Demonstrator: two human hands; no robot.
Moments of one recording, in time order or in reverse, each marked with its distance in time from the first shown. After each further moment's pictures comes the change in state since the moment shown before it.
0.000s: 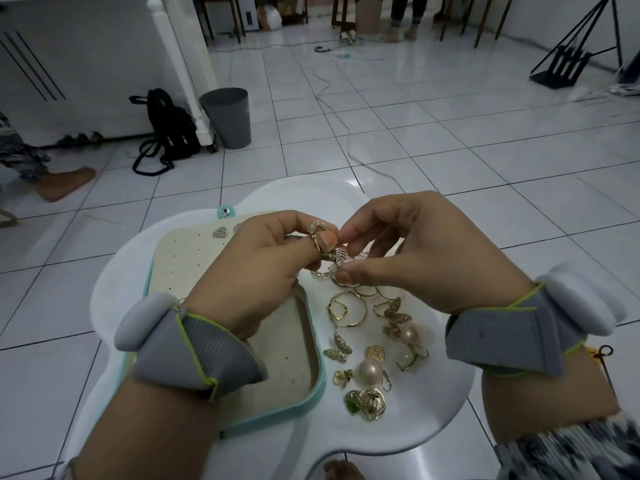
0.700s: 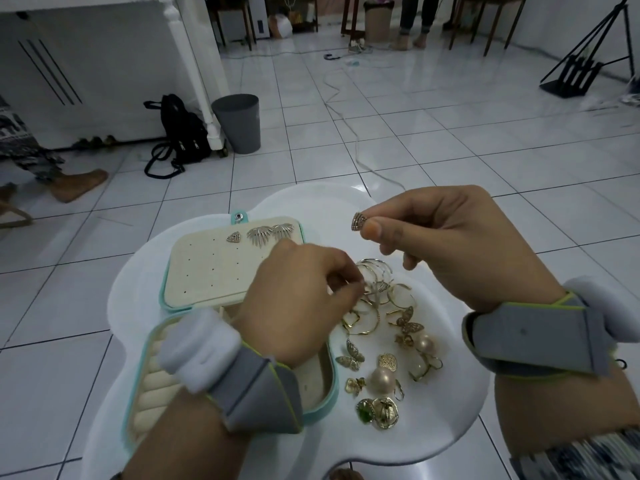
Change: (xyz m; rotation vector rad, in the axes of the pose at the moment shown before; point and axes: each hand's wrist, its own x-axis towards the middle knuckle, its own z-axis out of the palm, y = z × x) left_hand -0.007 -0.015 0.008 0.736 0.016 0.252; right_hand 0.004 -0.001 -0.003 0.270 0.115 -0.047
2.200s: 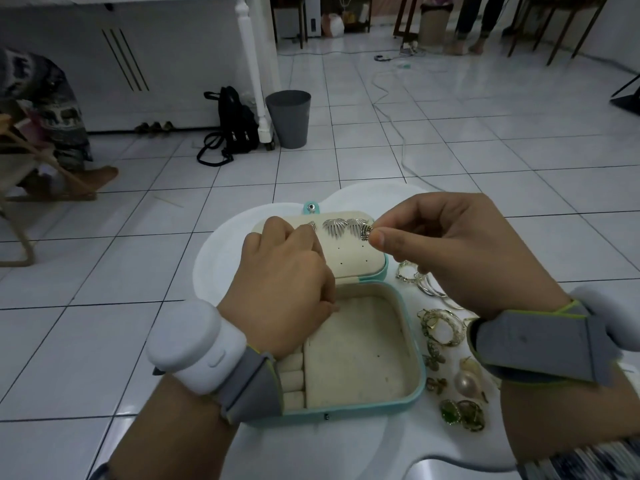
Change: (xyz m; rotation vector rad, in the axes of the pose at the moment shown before) left_hand -0.028 -0.046 -0.055 0.619 -0.066 -0.063; right_hand 0.015 -0.012 0.064 -0.042 -0.080 0.023
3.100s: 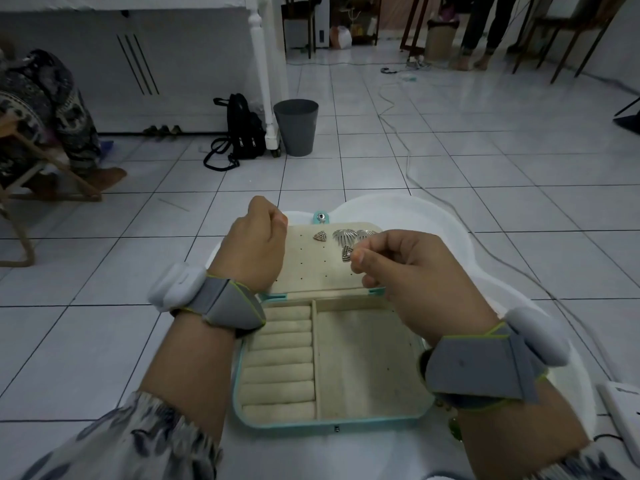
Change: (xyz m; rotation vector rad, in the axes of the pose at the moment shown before) left_hand 0.052 -0.068 0.035 -0.608 0.247 -0.389; right_hand 0.009 0.015 0.044 0.041 0.042 0.172
